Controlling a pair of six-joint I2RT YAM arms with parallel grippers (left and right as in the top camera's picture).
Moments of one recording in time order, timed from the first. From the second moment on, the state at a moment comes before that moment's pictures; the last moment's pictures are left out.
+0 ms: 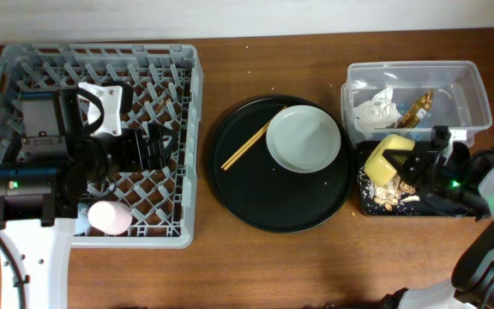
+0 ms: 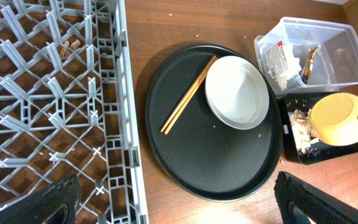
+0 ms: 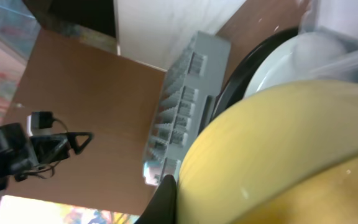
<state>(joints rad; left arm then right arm) 0.02 1.26 1.49 -1.12 0.43 -0.07 -0.61 1.72 0.98 -0.98 -1.49 -0.52</state>
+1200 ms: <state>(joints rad) -0.47 1.93 1.49 -0.88 0.13 -0.07 0.23 1.63 1.55 -1.28 -0.17 0.31</state>
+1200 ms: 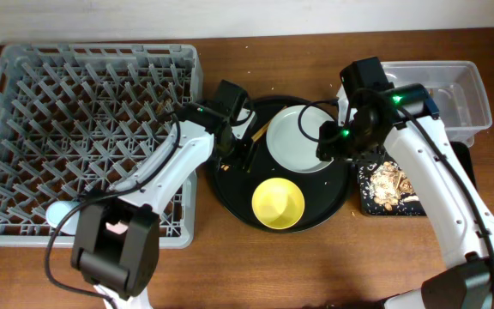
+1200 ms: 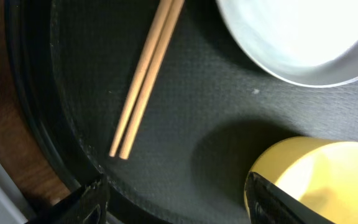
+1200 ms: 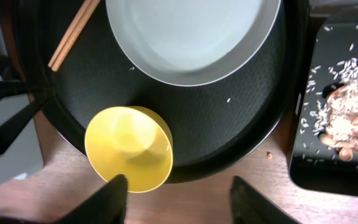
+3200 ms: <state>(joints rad) -0.47 2.19 1.60 -0.68 0.00 0.15 0.06 0.01 0.01 -0.08 -0.02 -0.09</state>
